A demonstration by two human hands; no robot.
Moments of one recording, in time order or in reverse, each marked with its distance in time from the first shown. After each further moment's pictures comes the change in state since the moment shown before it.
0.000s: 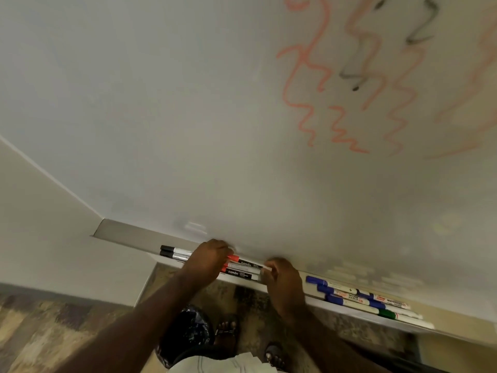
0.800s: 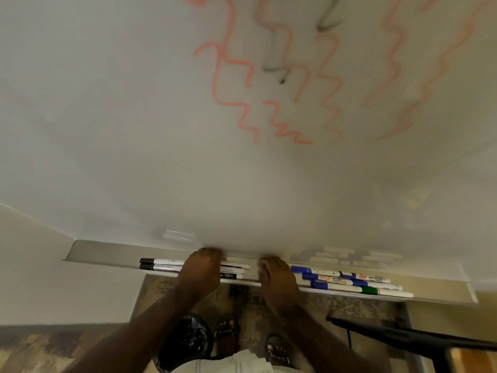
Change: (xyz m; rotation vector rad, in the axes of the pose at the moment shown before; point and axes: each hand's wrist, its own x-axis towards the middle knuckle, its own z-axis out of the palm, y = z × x) left_hand 0.011 0.035 0.011 0.038 -0.038 -0.134; right_hand -0.006 0.028 -0.009 -0.182 0.029 -0.069
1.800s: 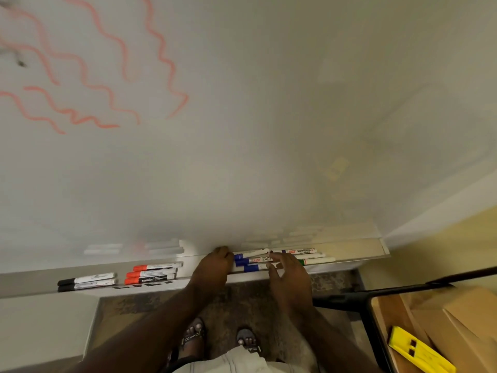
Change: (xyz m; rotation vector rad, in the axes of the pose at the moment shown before) left_hand 0.046 0.194 0.085 0.144 -0.236 0.261; right_hand -0.075 0.130 -0.126 0.109 0.241 0.360
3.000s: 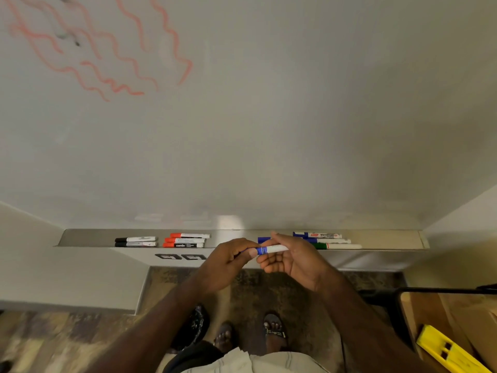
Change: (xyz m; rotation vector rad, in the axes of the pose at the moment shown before) left_hand -0.095 0.065 -0.076 -0.730 0.128 -0.071; right_hand -0.005 -0.036 -0.056 1.073 -0.890 0.265
